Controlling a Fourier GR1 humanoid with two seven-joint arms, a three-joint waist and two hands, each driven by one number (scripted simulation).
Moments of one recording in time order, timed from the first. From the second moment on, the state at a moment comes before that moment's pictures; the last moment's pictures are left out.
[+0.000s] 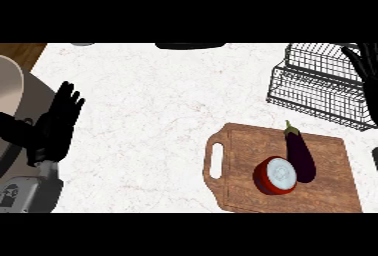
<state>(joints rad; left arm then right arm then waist) -0.18 0.32 -0.02 -1.45 0.38 0.24 0.13 -0.36 -0.53 -0.05 -1.43 -0.28 -0.01 -0.19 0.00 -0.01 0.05</state>
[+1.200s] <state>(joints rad) 0.06 0.24 -0.21 -1.42 0.10 0.34 0.00 0.08 -0.68 -0.16 -1.89 -0.36 0.04 0.19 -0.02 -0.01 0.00</state>
